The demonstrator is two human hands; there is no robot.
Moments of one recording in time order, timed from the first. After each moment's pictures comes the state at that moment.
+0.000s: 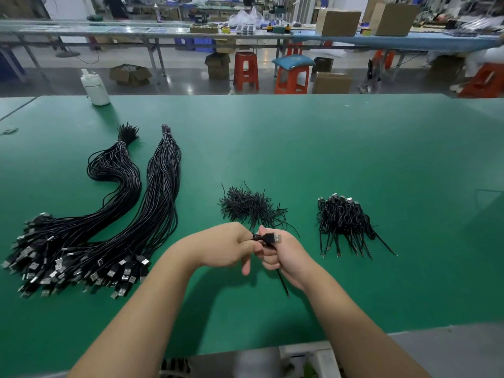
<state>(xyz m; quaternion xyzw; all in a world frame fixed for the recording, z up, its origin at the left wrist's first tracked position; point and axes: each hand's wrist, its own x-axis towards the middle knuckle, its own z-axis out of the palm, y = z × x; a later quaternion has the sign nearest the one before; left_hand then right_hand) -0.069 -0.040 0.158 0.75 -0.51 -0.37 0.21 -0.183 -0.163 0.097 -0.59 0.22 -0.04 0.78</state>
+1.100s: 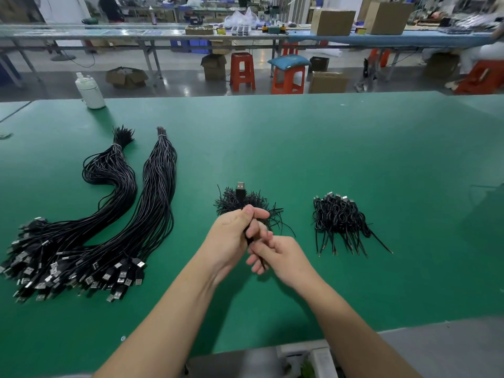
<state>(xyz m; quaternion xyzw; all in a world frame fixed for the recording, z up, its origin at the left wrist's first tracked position) -0.100 -0.065 0.130 0.51 -0.26 -0.40 0.72 -0.200 -0.157 0.099 -0.71 0.20 -0.10 0.67</state>
